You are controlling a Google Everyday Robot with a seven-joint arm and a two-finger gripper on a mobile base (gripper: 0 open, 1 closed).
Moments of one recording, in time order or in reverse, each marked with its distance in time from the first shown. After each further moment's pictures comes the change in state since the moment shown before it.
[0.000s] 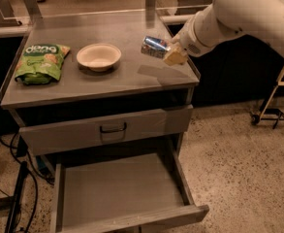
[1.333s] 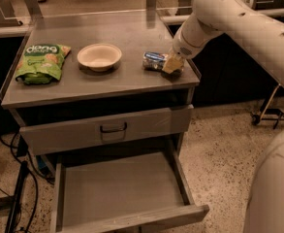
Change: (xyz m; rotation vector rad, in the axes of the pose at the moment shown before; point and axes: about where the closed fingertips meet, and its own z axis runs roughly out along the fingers) arm 0.030 -0.009 0.078 -0.157 0.150 -0.030
